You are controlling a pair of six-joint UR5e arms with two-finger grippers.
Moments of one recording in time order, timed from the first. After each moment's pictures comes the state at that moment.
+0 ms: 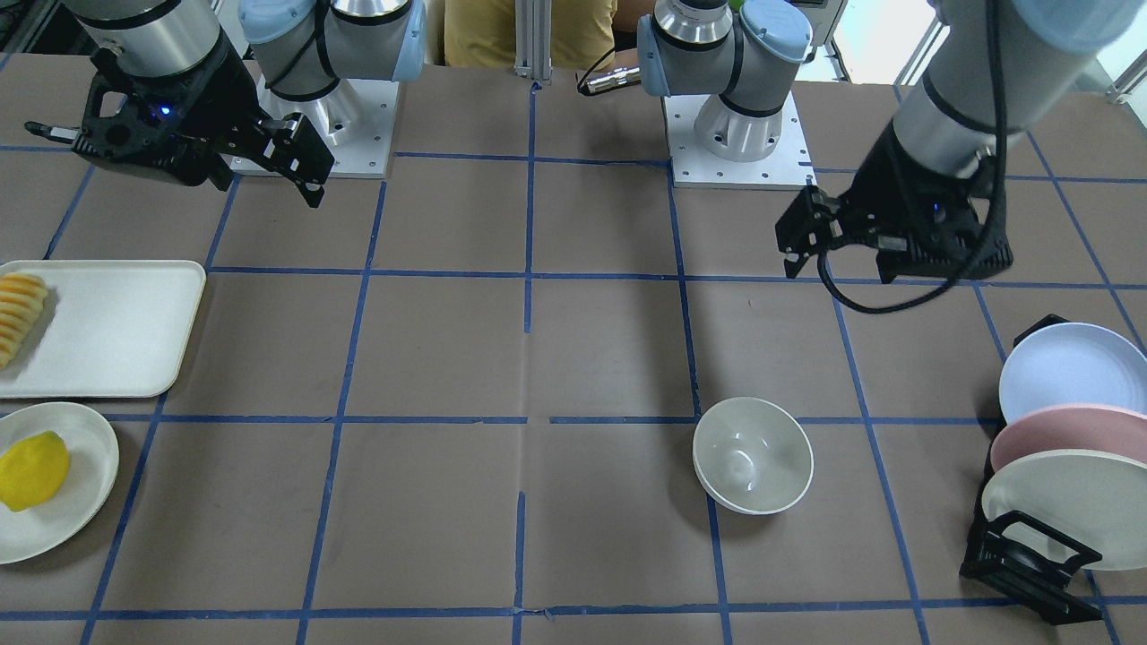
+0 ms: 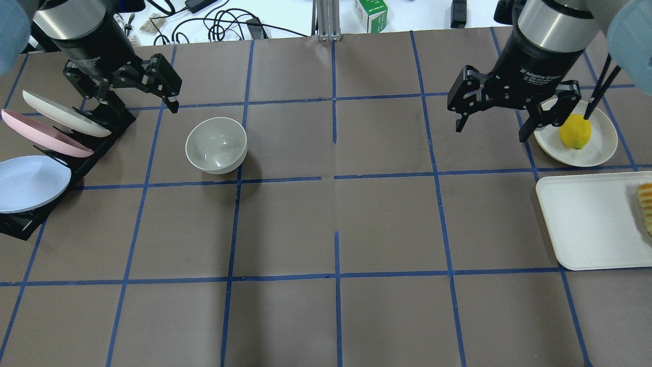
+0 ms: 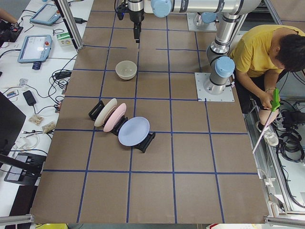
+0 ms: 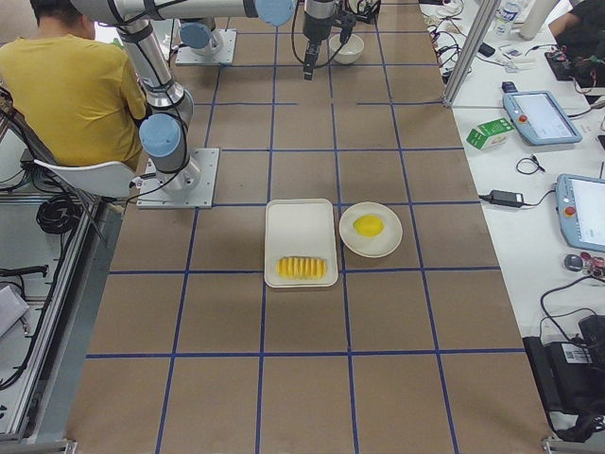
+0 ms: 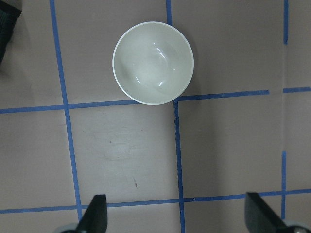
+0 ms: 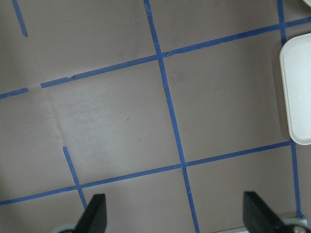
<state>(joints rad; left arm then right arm) -1.44 -1.70 -1.47 -1.58 1.56 0.14 1.54 -1.61 1.57 -1.44 -1.52 0.19</state>
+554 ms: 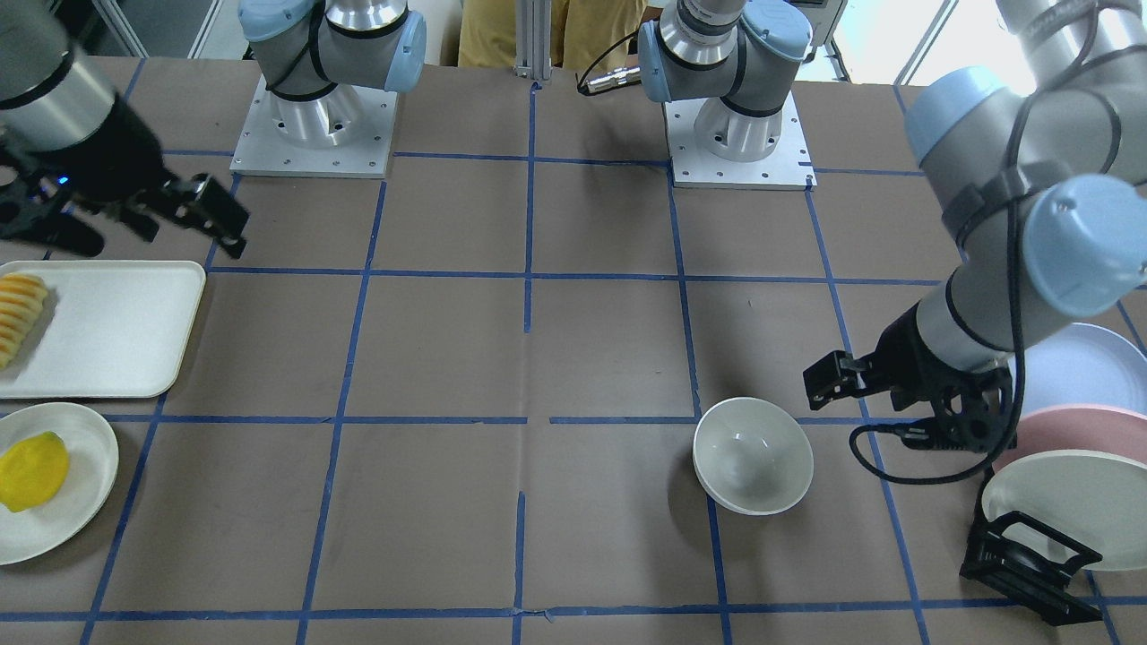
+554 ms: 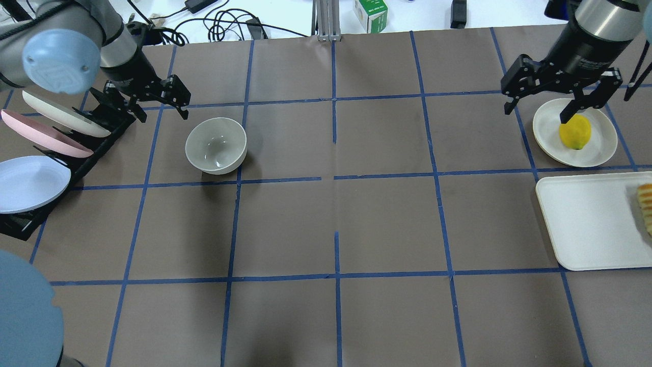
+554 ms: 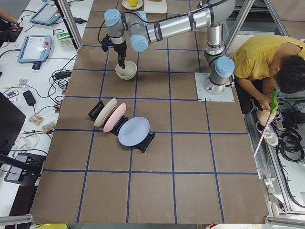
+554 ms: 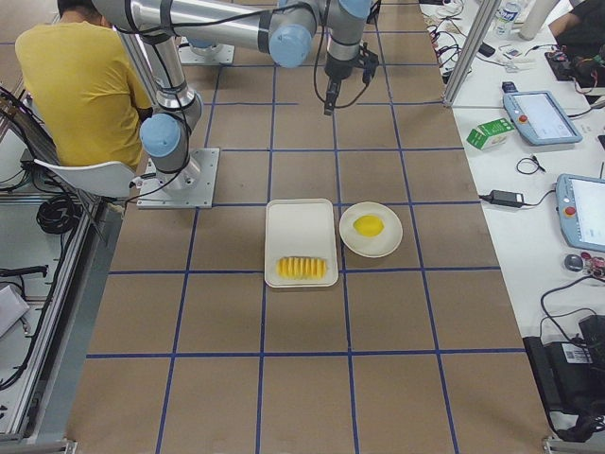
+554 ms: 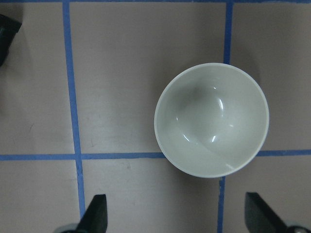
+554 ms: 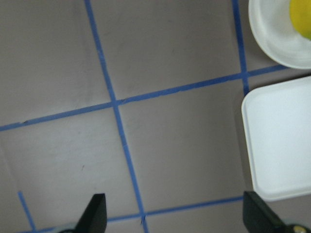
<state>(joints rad) -1.39 -1.95 -1.52 -1.31 1.55 0.19 1.30 -1.46 1.57 -1.61 -1.52 -0.07</state>
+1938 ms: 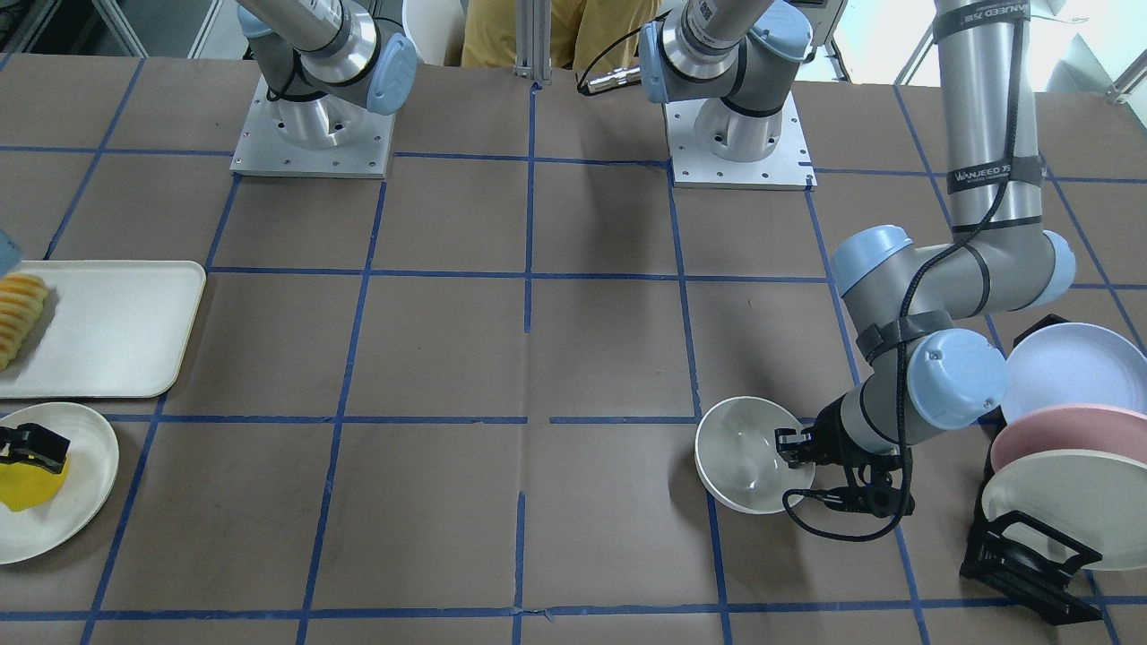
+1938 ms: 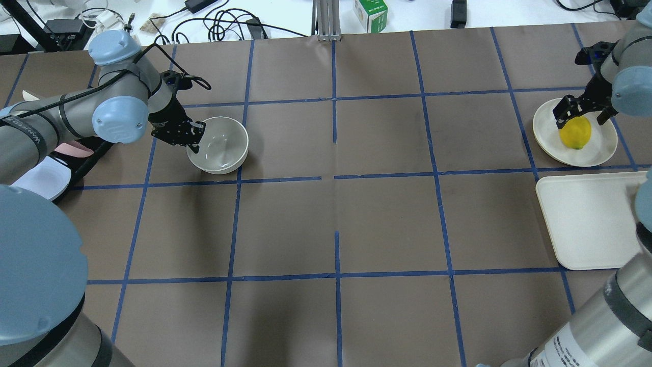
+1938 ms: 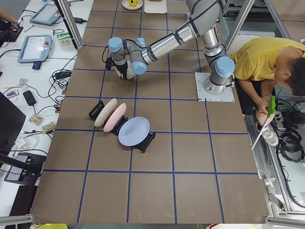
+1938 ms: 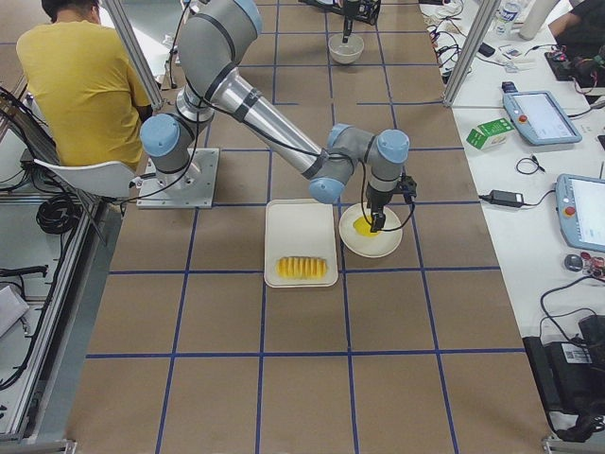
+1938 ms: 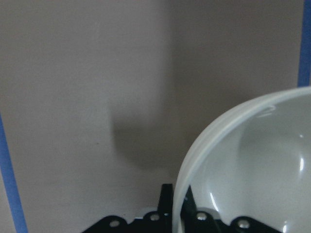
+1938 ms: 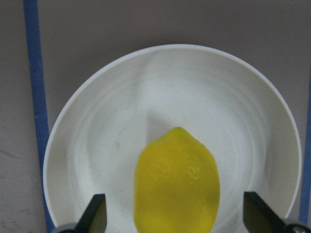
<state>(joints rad) -1.38 -2.06 -1.66 -1.06 1.50 0.24 1.09 -1.01 1.57 -2.17 -1.66 -0.48</state>
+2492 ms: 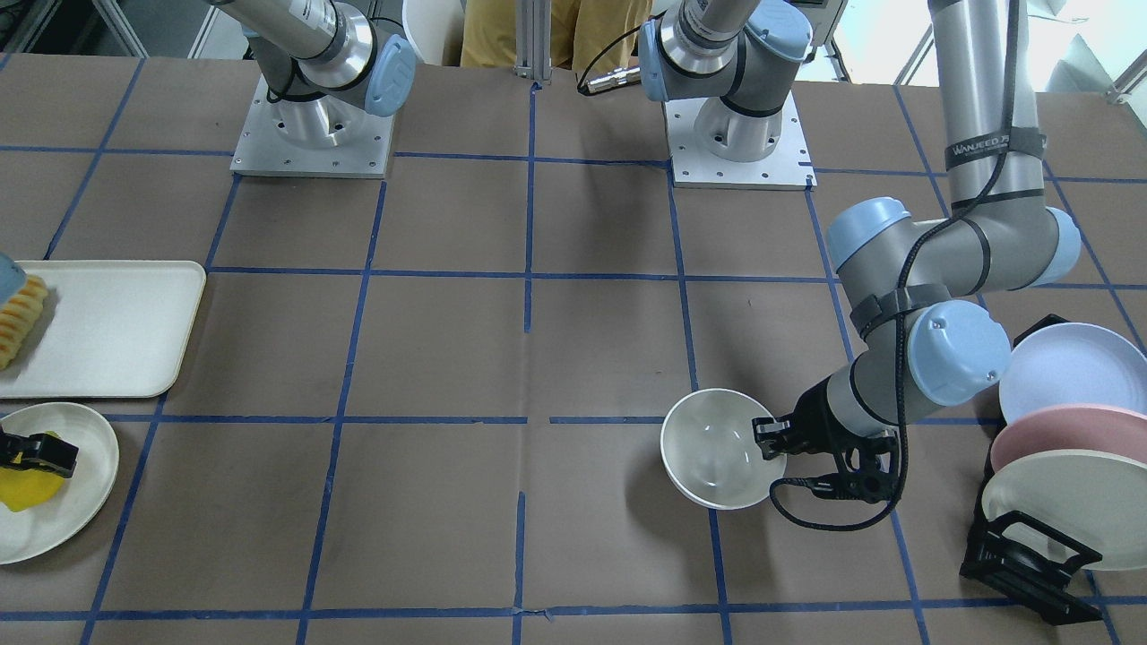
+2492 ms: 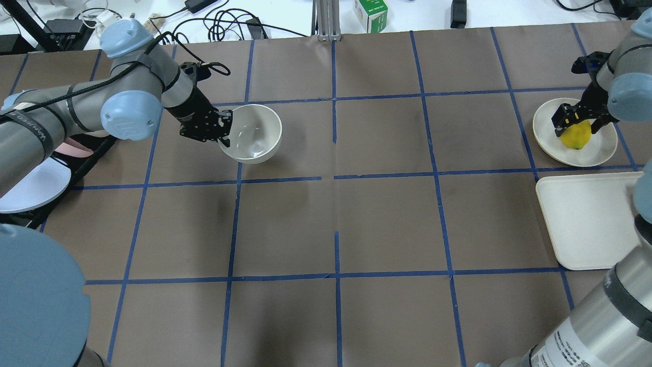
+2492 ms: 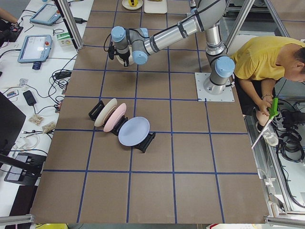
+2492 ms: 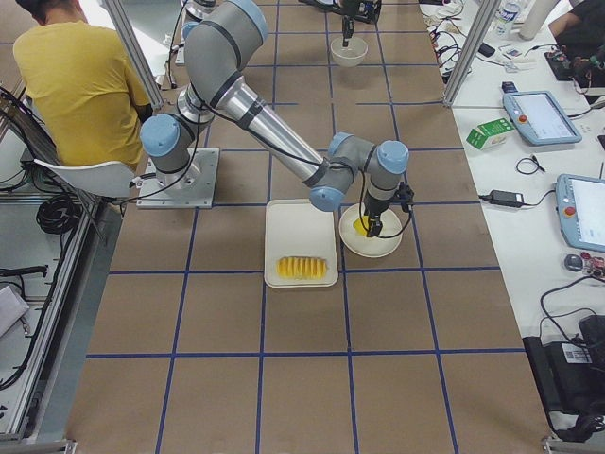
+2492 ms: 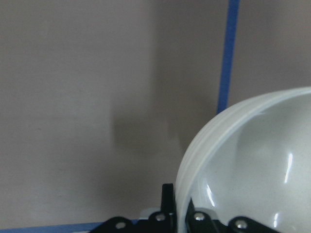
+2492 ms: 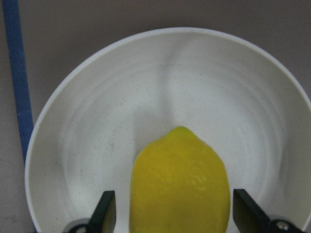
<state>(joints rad) -1.52 -1.99 -1.67 -1.12 1.33 -0.06 1.08 -0.99 1.57 -2.17 -1.65 -0.49</state>
